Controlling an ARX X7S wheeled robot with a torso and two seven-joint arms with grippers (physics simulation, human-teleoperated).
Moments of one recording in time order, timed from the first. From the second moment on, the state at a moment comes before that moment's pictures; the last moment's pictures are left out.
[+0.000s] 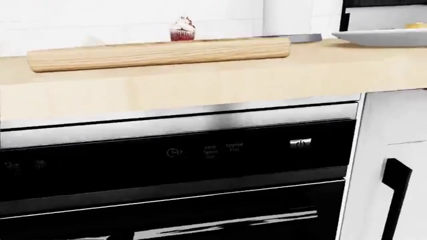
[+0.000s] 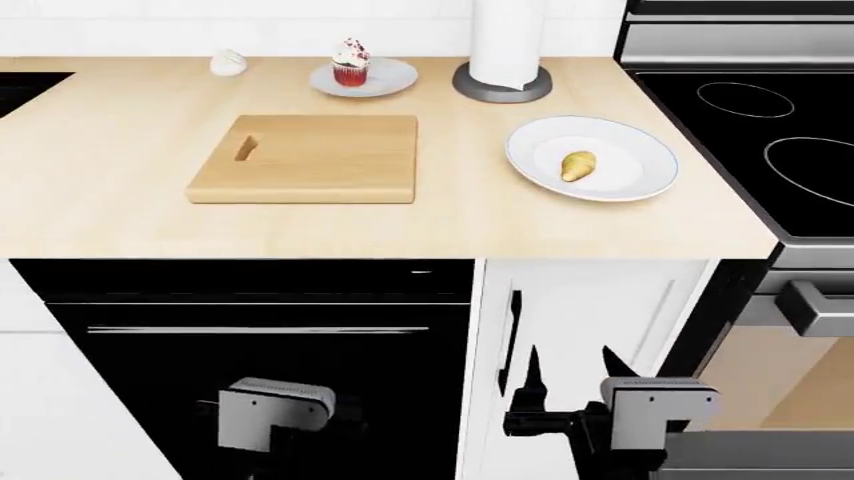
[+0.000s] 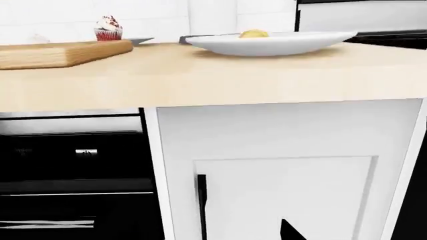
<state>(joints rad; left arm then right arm) -0.05 -0.22 0.23 0.07 -0.18 -0.08 -0.13 0.02 0.22 -0.17 -0.16 0.27 0.16 0.19</state>
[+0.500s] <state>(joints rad) -0.61 -0.48 0.22 0.32 -0.43 -0.75 0.13 0.62 0.45 0.05 -0.56 0.91 1.14 0.35</state>
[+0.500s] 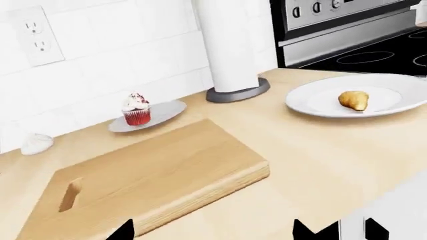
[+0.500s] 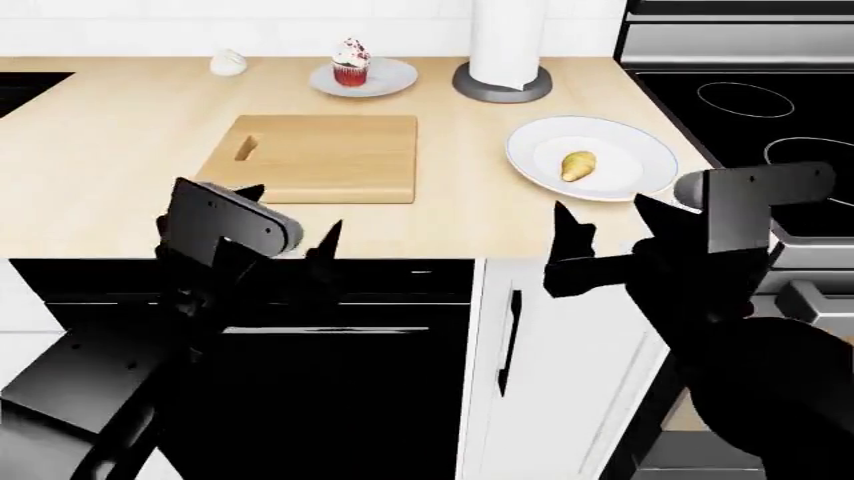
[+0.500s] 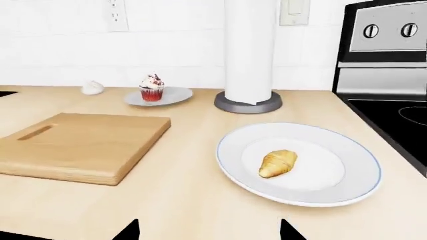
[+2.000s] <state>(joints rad) -1.43 -0.37 0.46 -0.69 -0.27 -0.58 0.46 1.29 0.45 -0.13 0.09 0.80 1.29 0.36</state>
